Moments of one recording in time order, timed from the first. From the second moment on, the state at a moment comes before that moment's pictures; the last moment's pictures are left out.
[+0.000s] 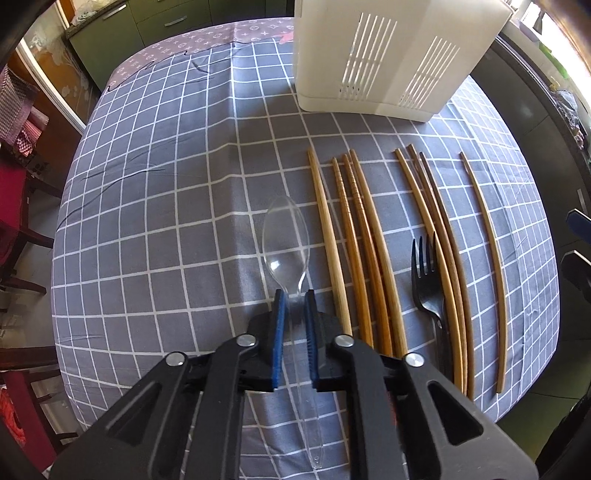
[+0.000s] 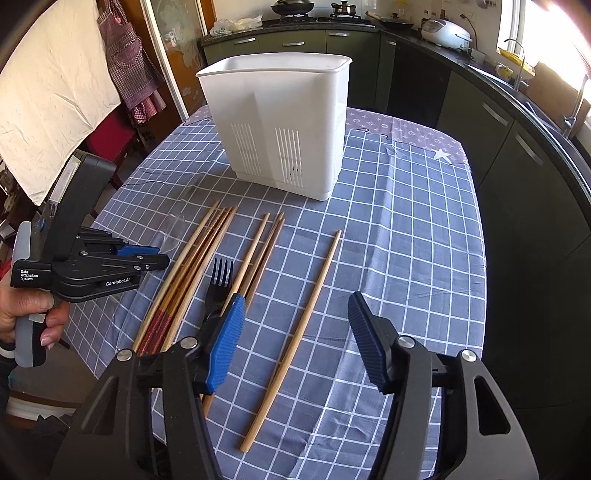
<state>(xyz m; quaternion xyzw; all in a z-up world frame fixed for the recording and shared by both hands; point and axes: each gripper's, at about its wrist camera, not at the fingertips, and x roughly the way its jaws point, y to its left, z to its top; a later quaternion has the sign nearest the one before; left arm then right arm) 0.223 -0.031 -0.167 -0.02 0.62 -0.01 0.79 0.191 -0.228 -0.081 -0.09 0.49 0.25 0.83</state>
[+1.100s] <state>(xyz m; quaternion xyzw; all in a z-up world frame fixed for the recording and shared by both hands) 0.171 -0.003 -0.100 -0.02 0.50 -0.03 0.86 0.195 -0.116 -0.161 -0.13 0.66 0.26 0.69</state>
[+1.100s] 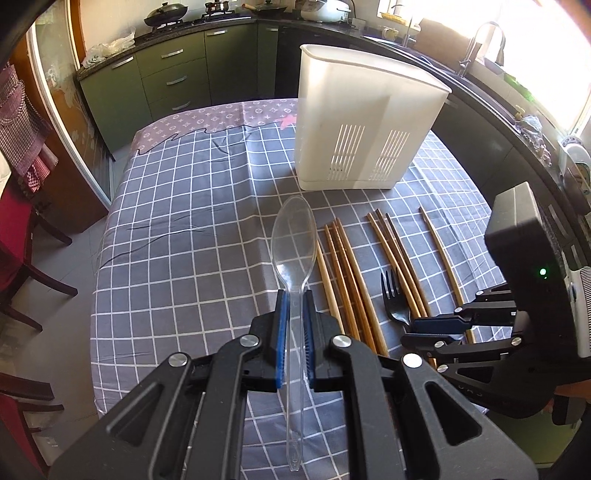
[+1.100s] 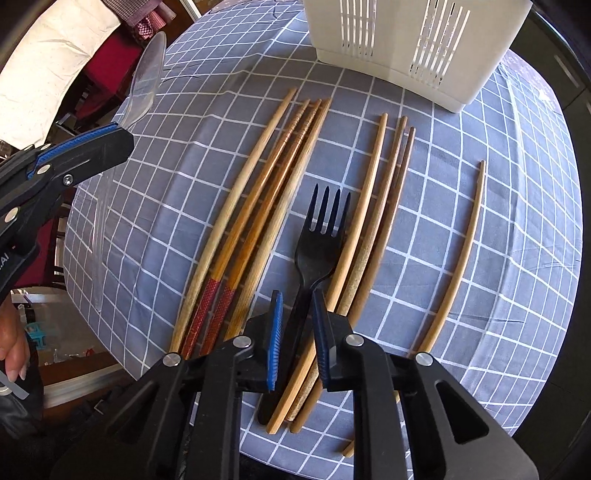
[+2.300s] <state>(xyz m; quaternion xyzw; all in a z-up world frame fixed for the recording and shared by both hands) 0.272 -0.041 0.066 -0.08 0.16 -0.07 0.98 0.168 -0.234 -0.071 0.14 0.48 0.38 0.78</state>
